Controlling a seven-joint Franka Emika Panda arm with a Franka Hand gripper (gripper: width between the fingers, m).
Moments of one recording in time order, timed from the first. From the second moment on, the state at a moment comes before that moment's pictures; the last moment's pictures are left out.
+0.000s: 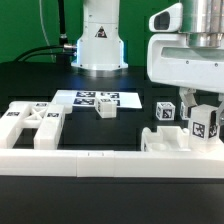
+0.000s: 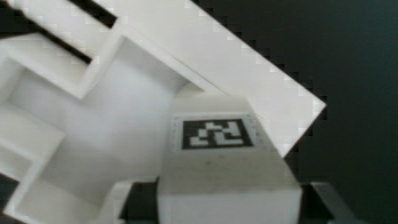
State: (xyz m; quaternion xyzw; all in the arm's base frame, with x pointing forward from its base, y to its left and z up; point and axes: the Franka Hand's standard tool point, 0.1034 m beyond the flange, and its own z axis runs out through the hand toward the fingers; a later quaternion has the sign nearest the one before) arm 0.649 0.116 0.072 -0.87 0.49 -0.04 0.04
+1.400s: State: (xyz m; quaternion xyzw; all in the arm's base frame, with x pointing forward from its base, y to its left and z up) arm 0.652 0.118 0.085 -0.81 0.58 -0.05 0.08
